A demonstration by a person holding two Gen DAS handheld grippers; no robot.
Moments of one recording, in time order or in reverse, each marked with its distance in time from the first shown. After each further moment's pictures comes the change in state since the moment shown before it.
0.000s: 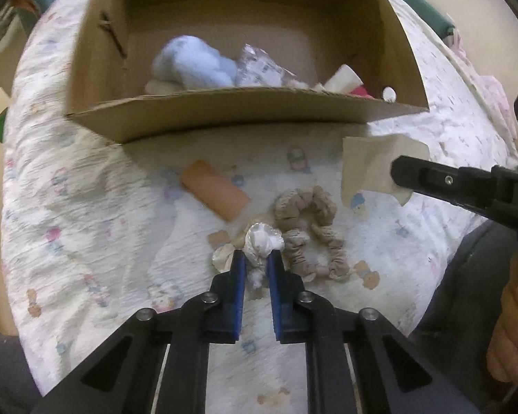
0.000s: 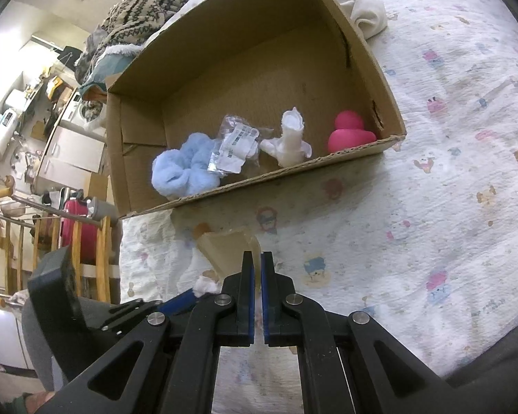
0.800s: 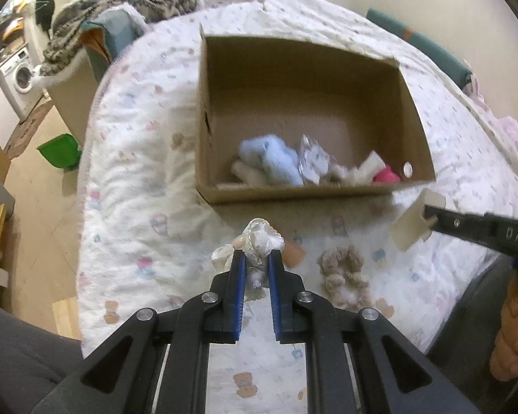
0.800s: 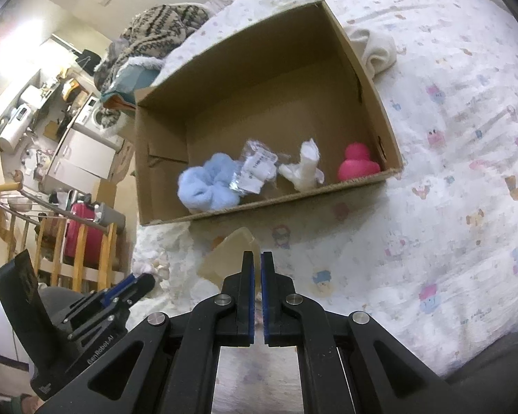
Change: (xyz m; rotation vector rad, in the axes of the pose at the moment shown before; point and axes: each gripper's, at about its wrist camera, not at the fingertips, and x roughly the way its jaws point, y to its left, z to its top) left arm -0.081 0.023 -0.002 -0.057 -0.275 0.157; right arm -0.030 0.014 -0.002 -0.070 -0.104 0.034
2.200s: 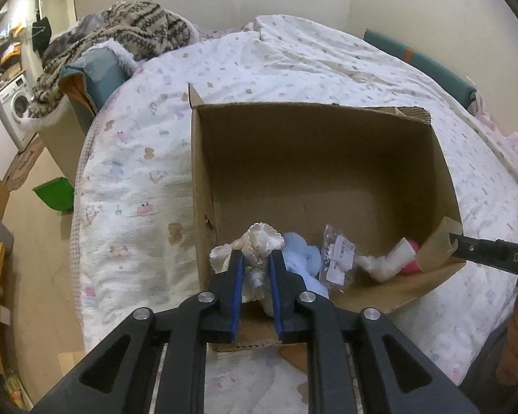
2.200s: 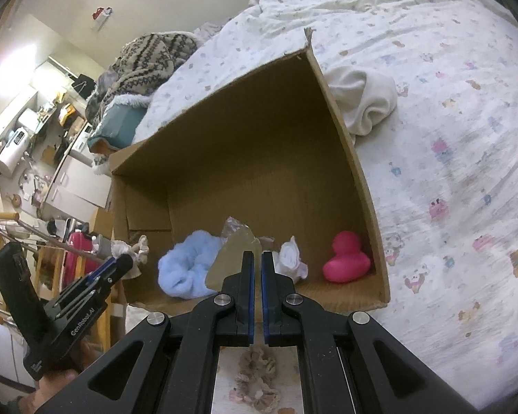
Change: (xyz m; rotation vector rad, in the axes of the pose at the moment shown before) left arm 0.048 0.008 0.087 0.051 -0.112 0.010; right arm 0.019 -0.024 0.069 0.043 -0.082 -0.022
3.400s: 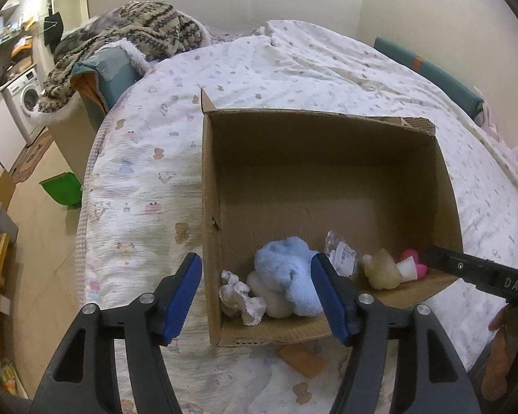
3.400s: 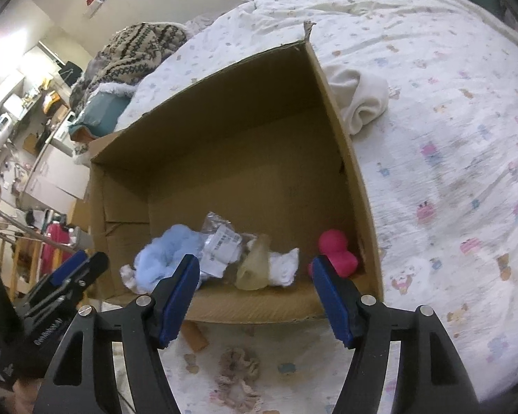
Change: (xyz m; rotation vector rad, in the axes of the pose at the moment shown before) left arm -0.009 0.000 0.001 -0.040 -0.024 0.028; right arm 0.008 0.009 -0.001 -0.046 -0.001 -0.120
